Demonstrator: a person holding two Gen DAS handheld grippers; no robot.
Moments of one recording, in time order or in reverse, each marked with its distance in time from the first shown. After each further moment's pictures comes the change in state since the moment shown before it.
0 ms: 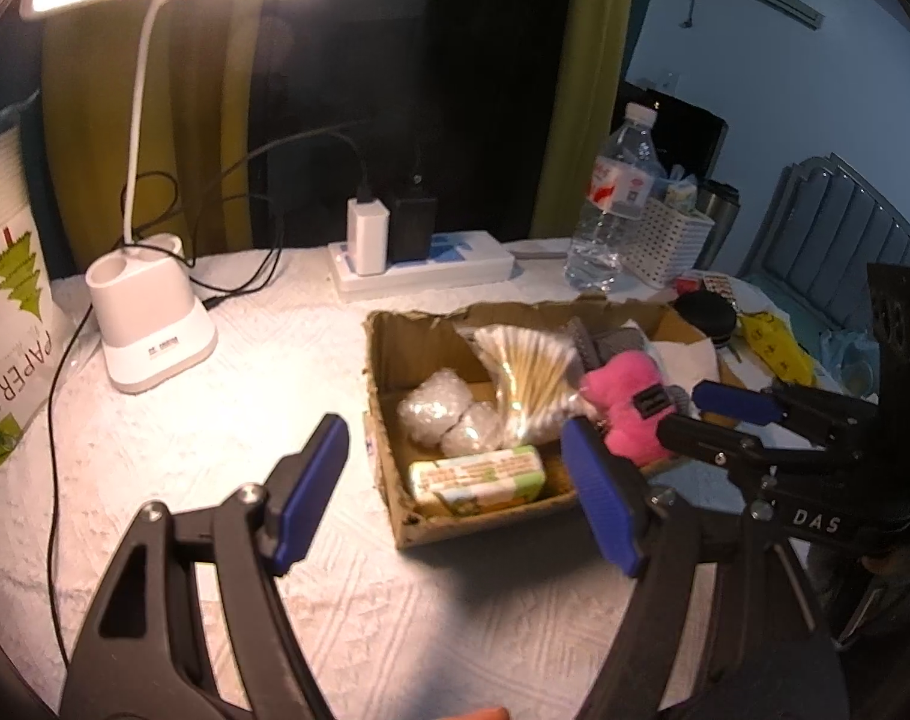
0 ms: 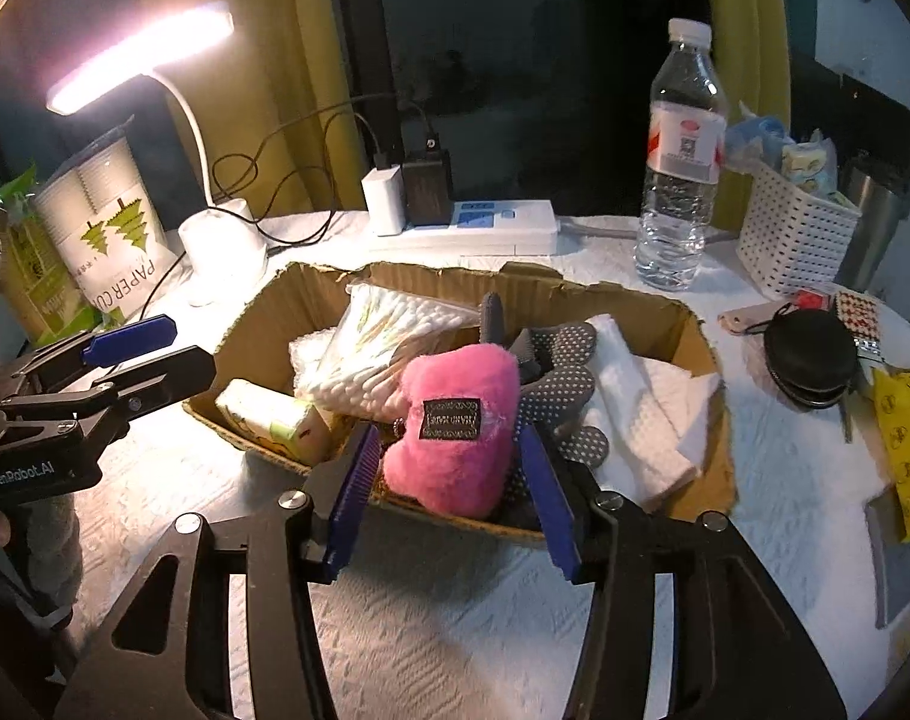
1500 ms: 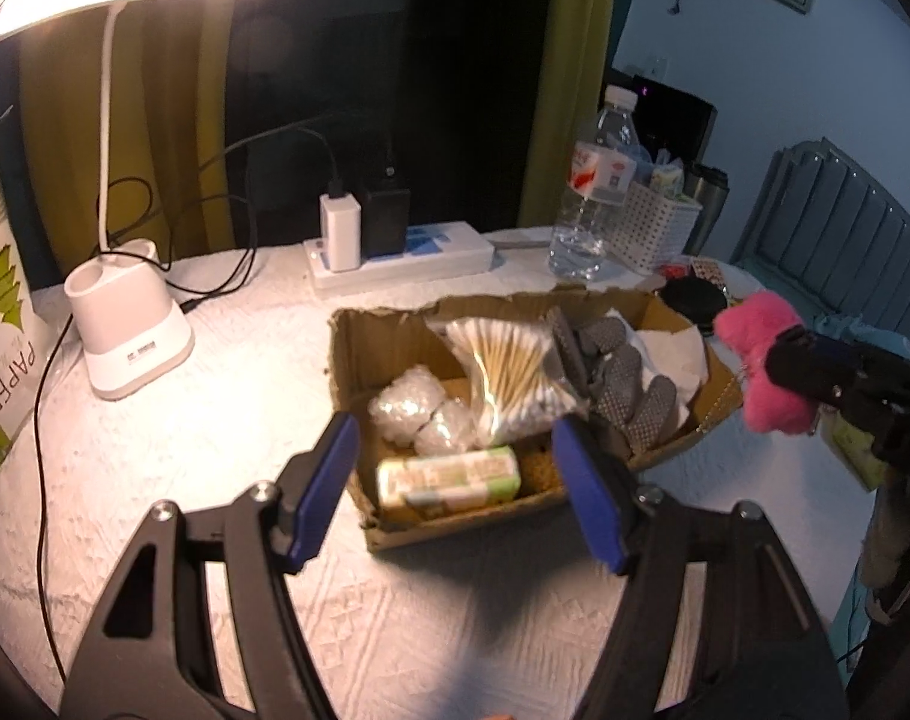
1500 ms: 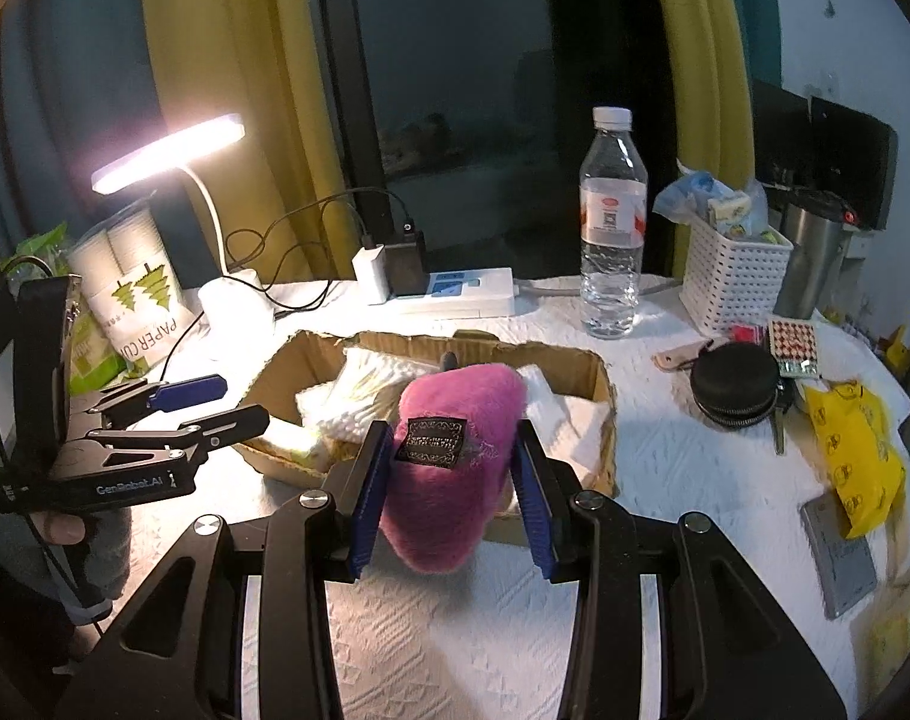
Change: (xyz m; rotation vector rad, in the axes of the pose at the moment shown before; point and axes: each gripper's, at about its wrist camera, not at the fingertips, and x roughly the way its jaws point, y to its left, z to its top) left arm 0.011 -0.011 0.001 0.022 0.023 -0.018; right arm -0.062 -0.020 0.005 0.015 -0.124 -0.006
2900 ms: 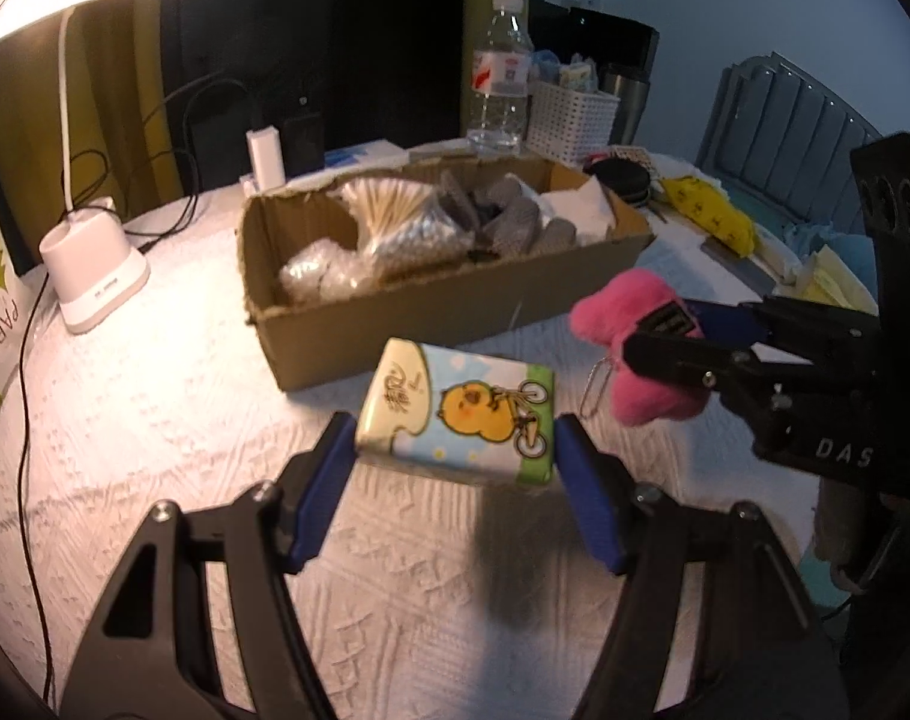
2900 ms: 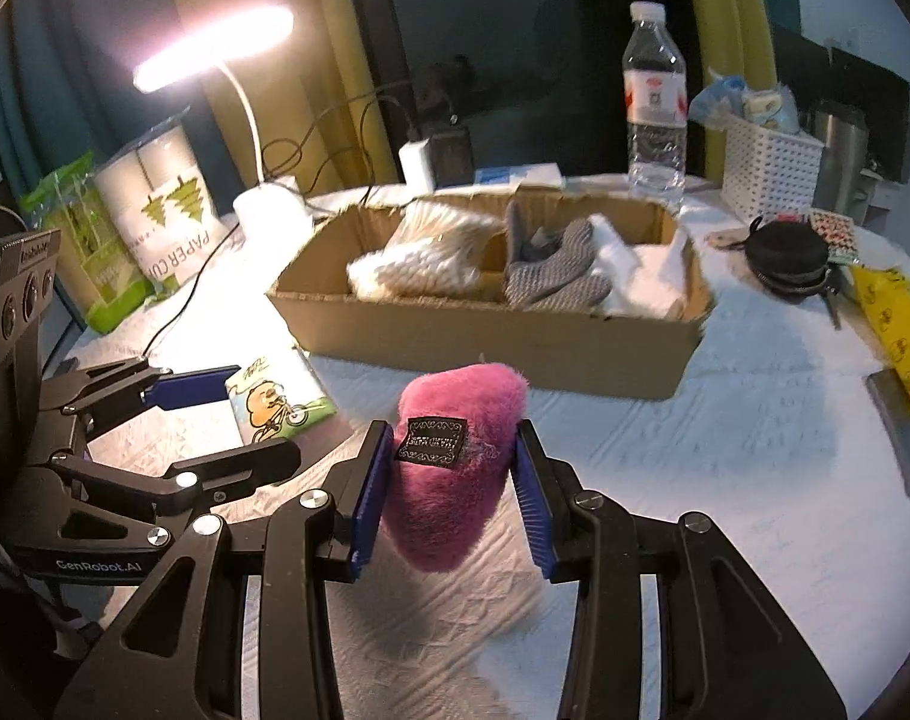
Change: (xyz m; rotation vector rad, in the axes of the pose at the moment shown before) left arm -0.029 -0.050 -0.066 0.147 0.126 -0.046; right arm 0.000 0.028 -0.071 0.037 0.102 0.063
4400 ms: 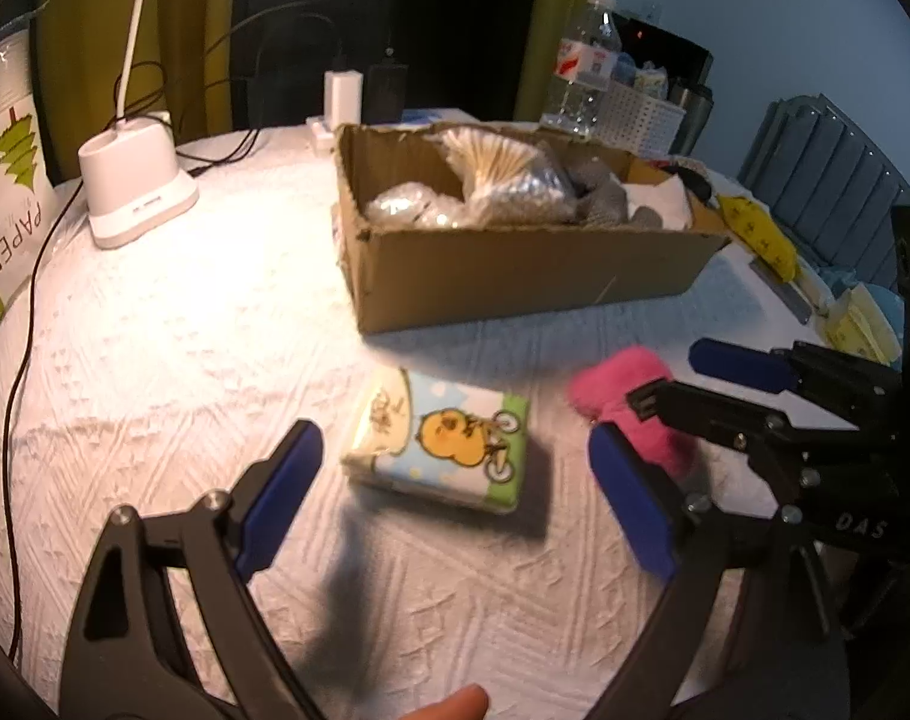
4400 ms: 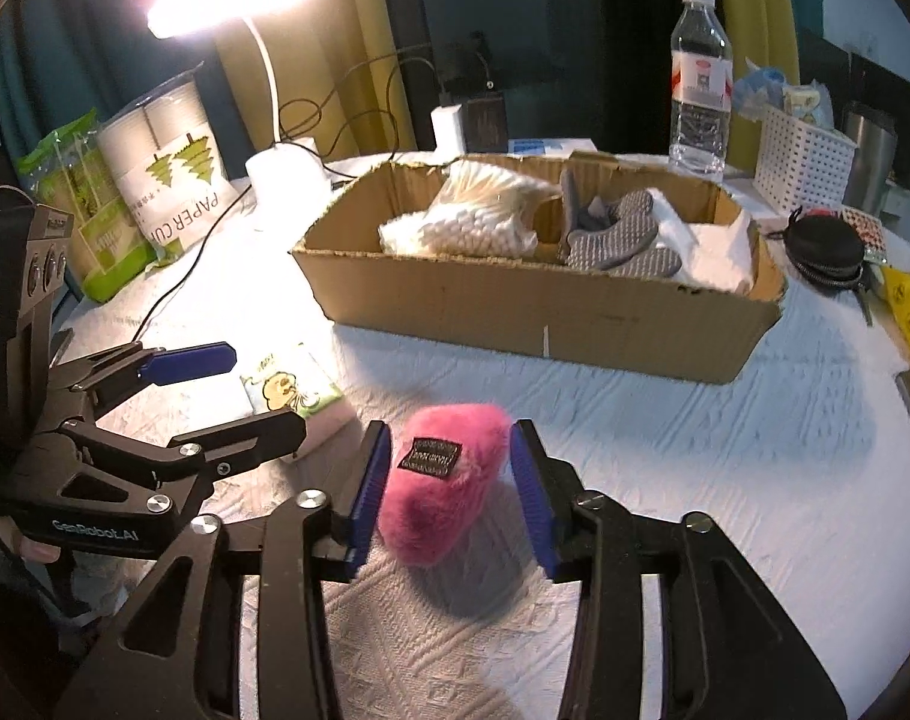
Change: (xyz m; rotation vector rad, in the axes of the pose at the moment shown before) left arm 0.015 0.048 -0.026 -0.144 0.036 0.021; right arm 0.035 0.033 -0.013 -0.032 0.078 0.005
